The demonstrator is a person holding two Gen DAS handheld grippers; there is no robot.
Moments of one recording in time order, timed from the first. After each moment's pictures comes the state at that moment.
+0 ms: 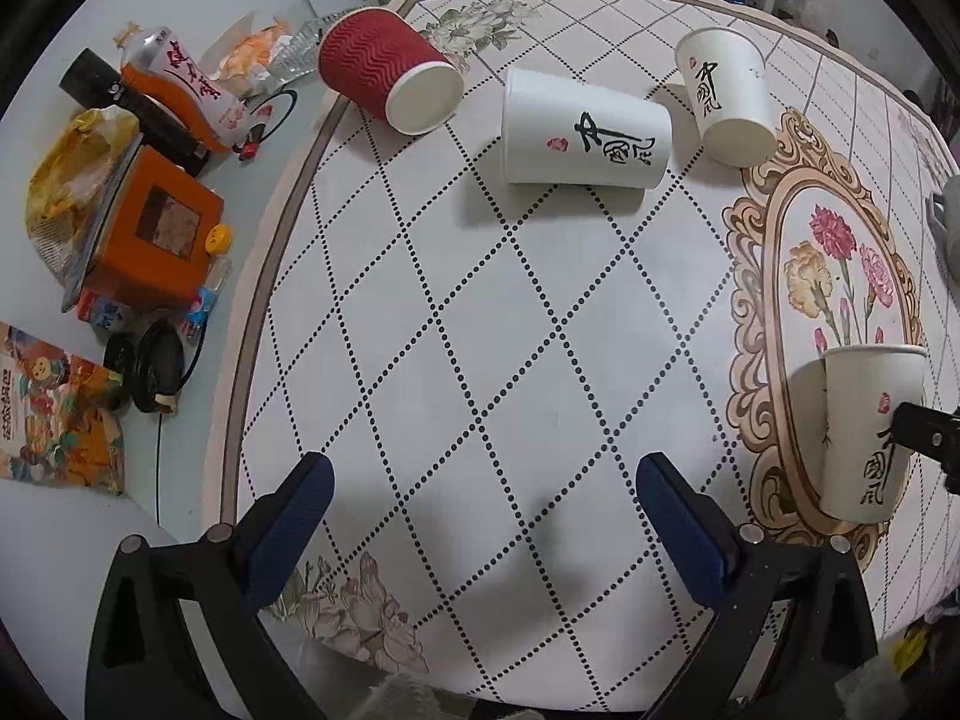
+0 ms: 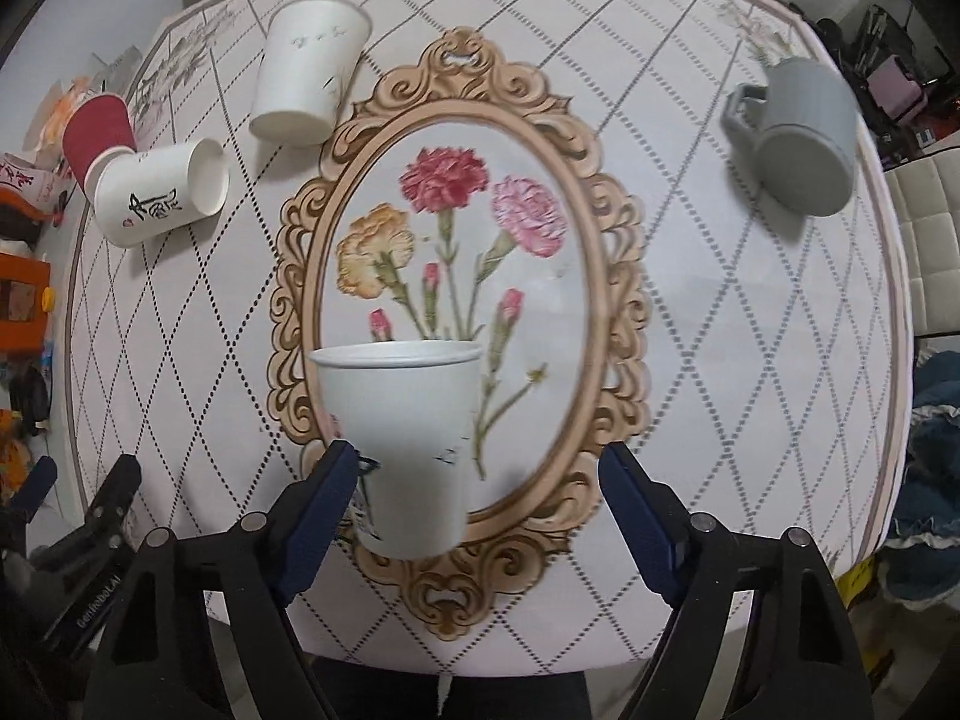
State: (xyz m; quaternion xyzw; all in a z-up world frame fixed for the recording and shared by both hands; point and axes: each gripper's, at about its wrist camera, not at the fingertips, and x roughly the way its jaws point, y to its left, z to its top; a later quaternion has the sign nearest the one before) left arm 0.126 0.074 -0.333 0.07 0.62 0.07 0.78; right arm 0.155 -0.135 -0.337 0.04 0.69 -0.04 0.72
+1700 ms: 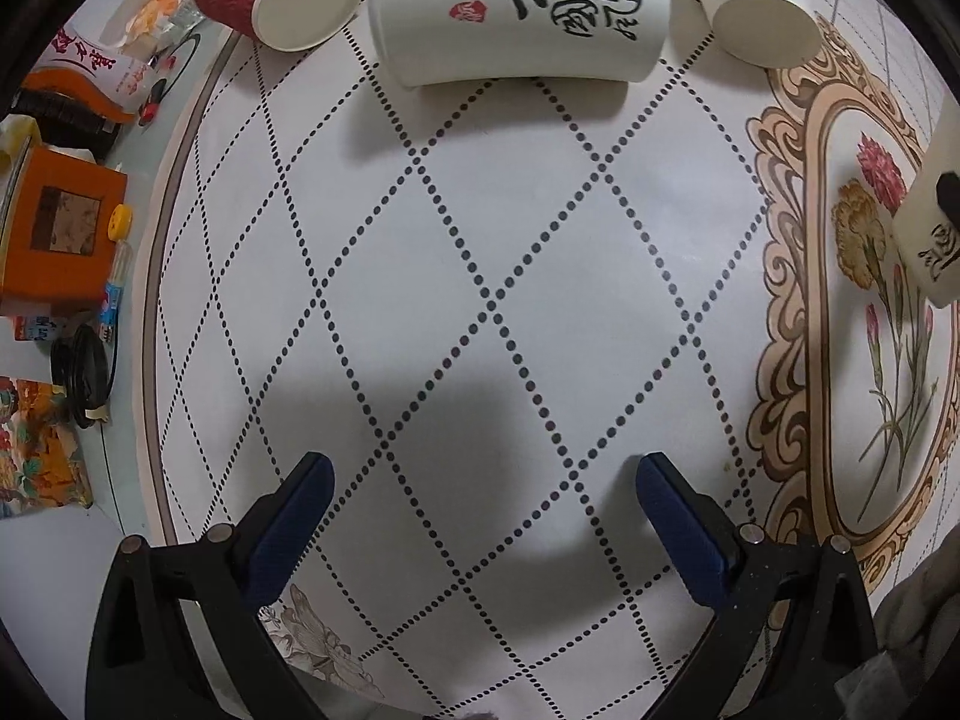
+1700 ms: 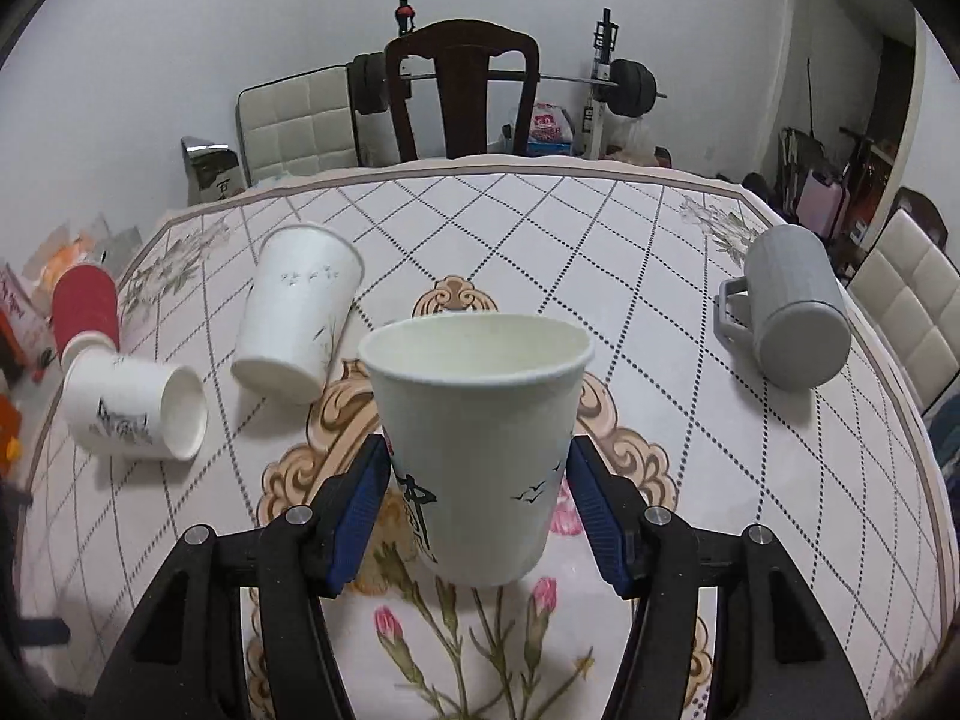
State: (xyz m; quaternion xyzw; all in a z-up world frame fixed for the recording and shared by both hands) left arm 0.171 0.063 -0.410 0.07 0.71 0.05 0.70; right arm 0.181 -0.126 -0.341 0.03 0.40 -0.10 0.91
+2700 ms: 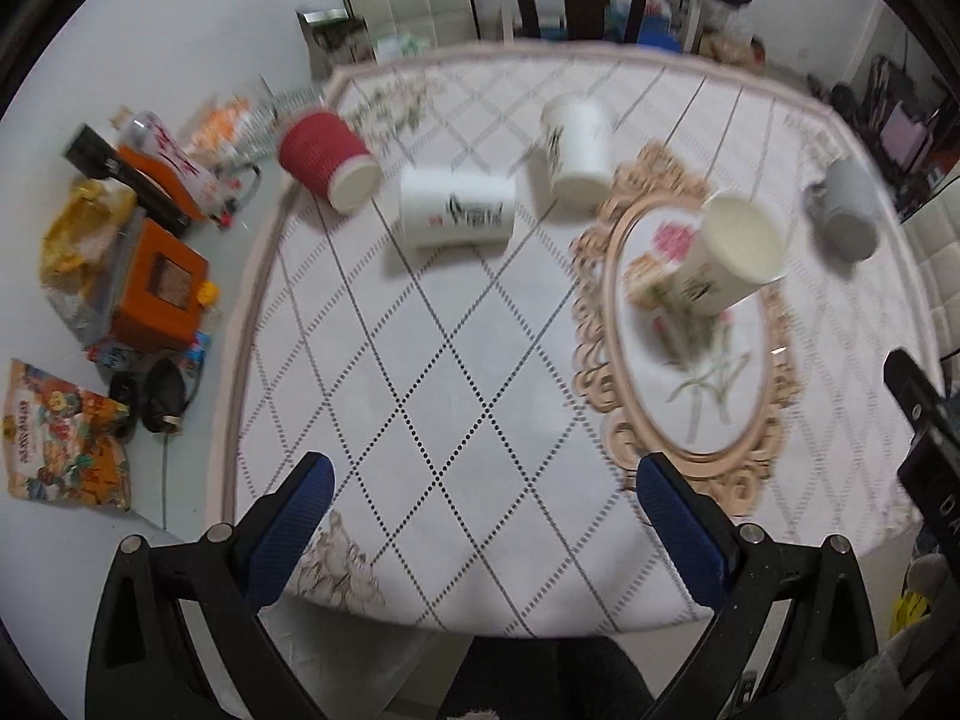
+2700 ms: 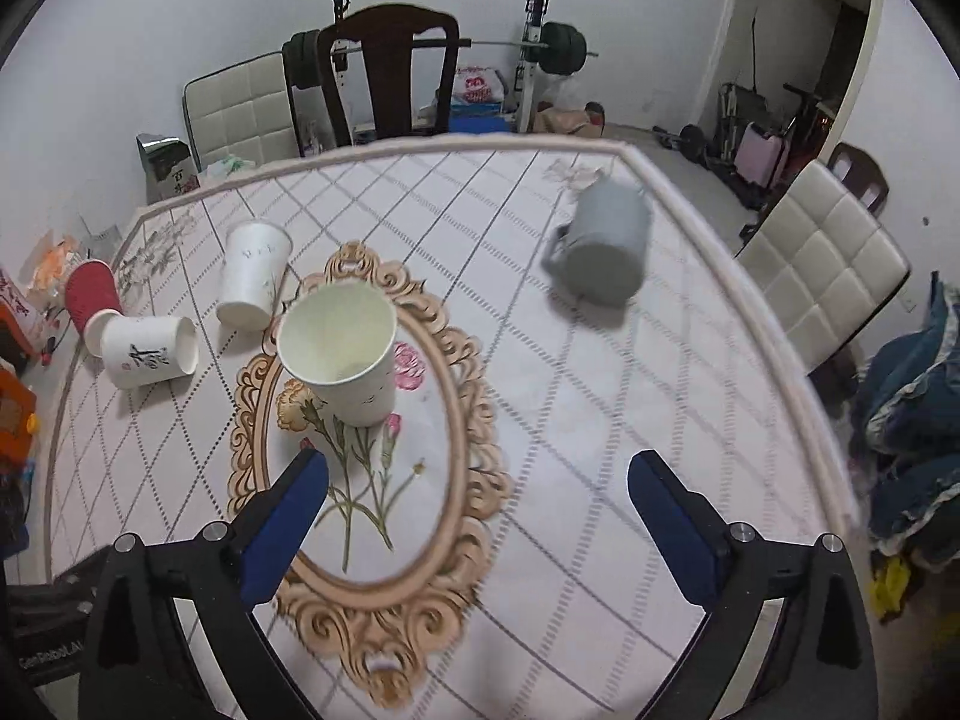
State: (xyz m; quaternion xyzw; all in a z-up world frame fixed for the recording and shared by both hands) left arm 0.076 0.022 -0.232 0.07 0.58 0.00 0.81; right arm 0.056 -0.172 -0.235 0.04 0.45 -0.17 0.87
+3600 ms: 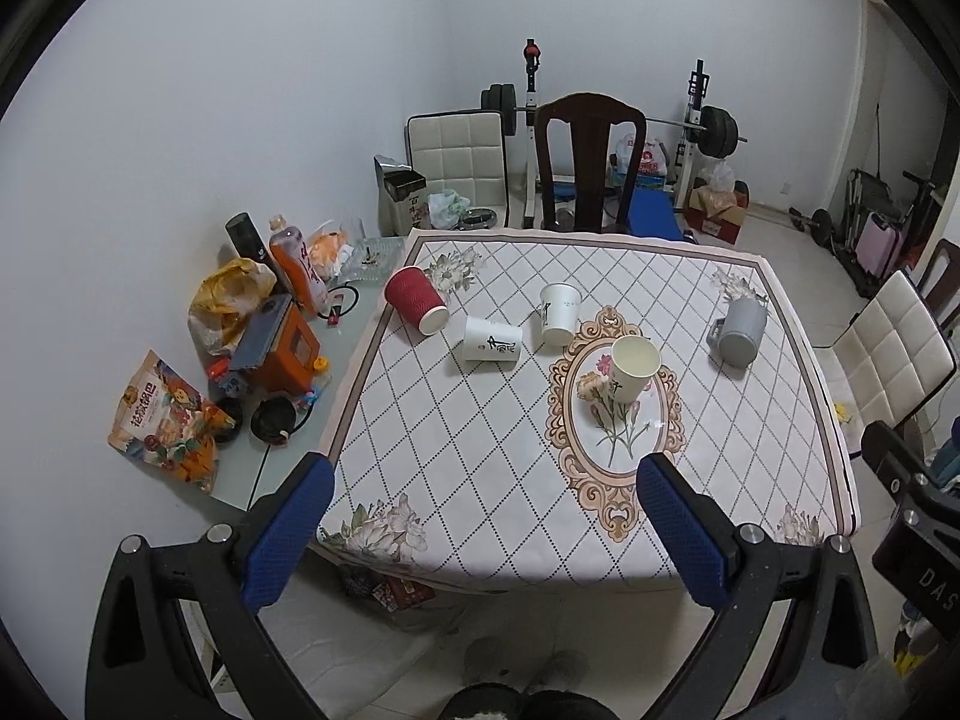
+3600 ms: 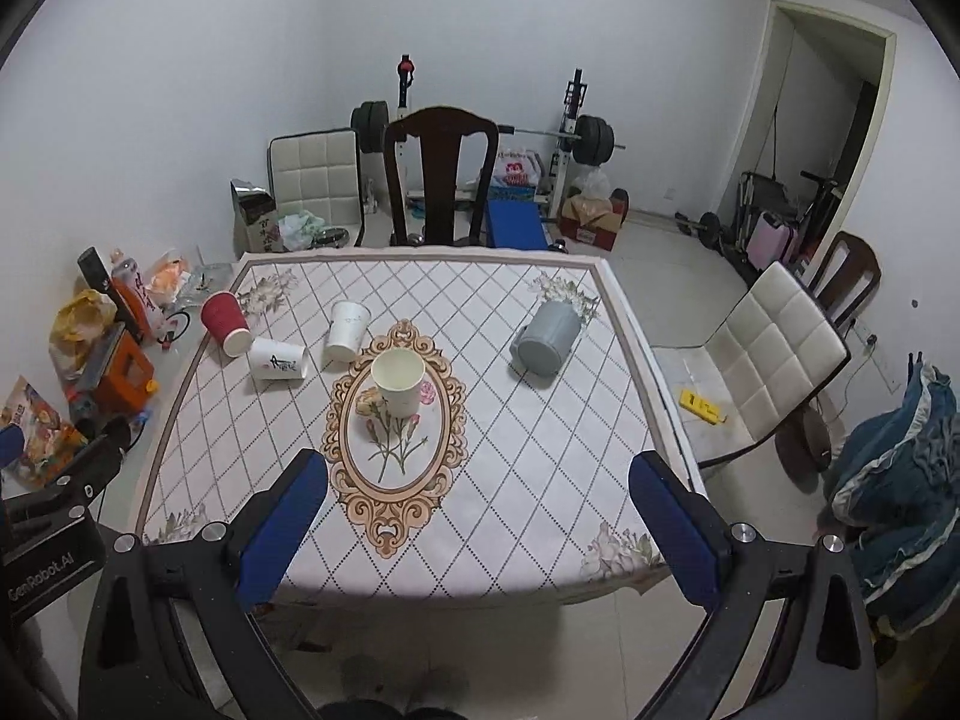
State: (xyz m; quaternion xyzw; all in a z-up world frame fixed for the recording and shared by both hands) left arm -0.078 0.042 -0.048 0.03 0.43 0.01 0.90; right arm -0.122 -0.153 -0.022 0.00 0.39 -0.12 0.91
